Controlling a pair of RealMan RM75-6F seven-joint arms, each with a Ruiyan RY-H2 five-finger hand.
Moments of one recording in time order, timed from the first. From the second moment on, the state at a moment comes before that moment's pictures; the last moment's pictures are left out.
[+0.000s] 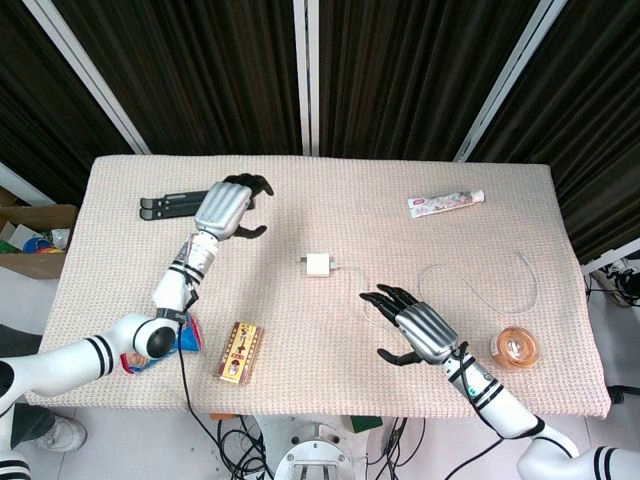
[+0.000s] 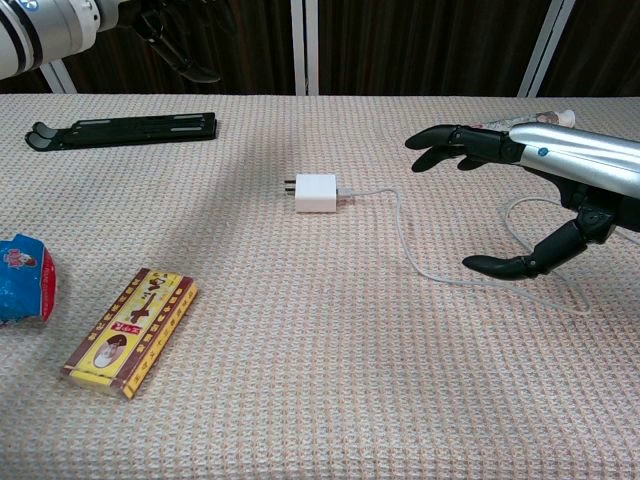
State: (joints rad) left arm -0.88 -1.53 -0.40 -1.31 1.08 0.83 0.18; right arm 0.49 -1.33 0.04 -1.75 -1.61 1.04 0.09
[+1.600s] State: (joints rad) left arm -1.09 -1.89 -0.38 -1.02 0.72 0.73 0.39; right arm 0.29 -1.13 -0.01 -1.84 -1.66 1.35 0.17
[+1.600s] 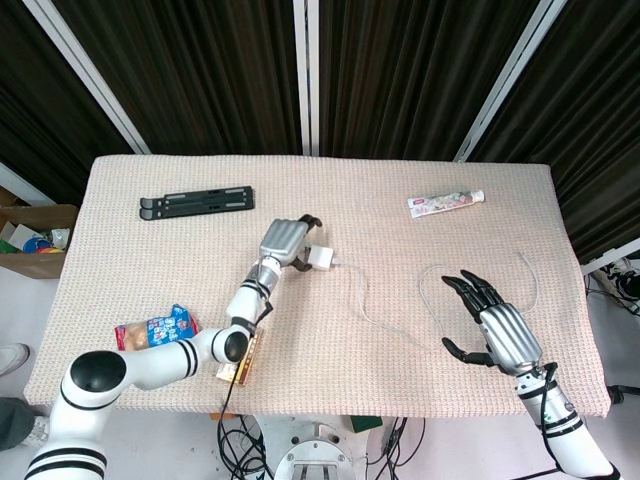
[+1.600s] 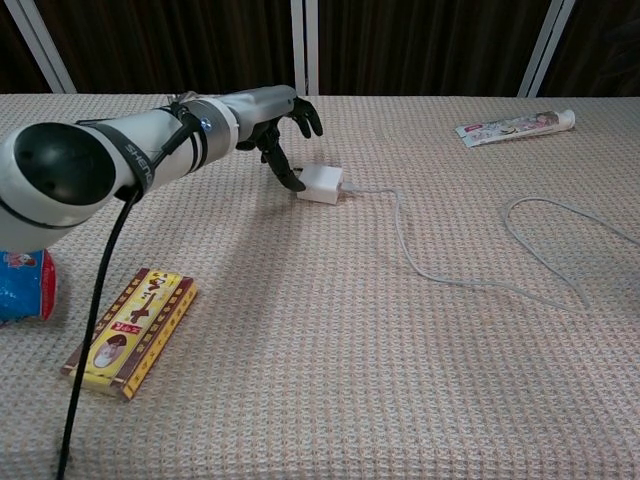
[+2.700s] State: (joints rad) left arm -1.16 -1.88 -0.32 -0.99 0.61 0.64 0.38; right arm 0.27 -1.13 -0.01 -1.81 -1.66 1.36 0.20
